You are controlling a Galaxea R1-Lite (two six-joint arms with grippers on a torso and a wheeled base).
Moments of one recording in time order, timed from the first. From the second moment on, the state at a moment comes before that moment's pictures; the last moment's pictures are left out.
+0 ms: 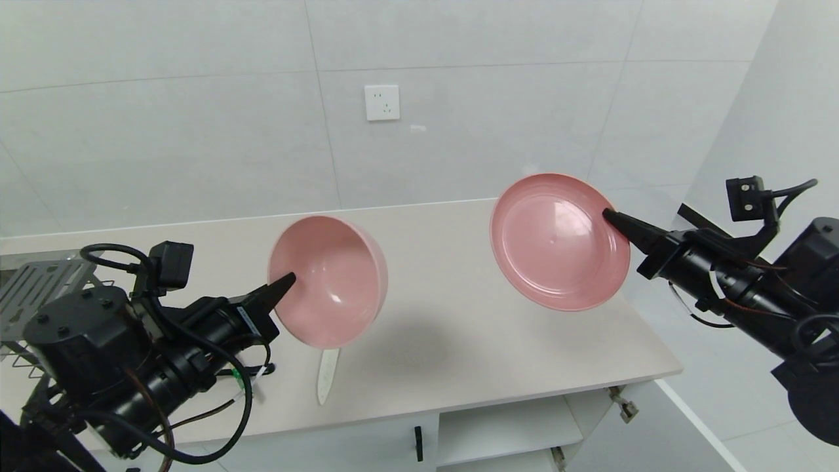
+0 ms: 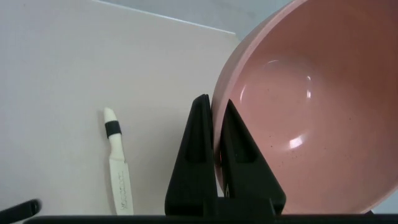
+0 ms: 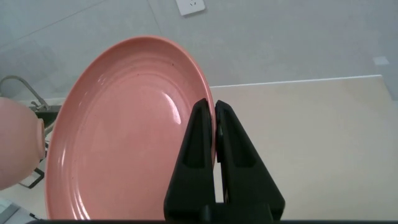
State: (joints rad) left arm -0.38 1.73 -0.17 -1.52 -0.06 -0.46; right arm 0.17 1.85 -0.41 -1.57 0.38 0.34
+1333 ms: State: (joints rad) left arm -0.52 1.83 -0.15 -1.57 0.17 -0.34; right arm 0.23 1.80 -0.09 -1.57 0.25 0.06
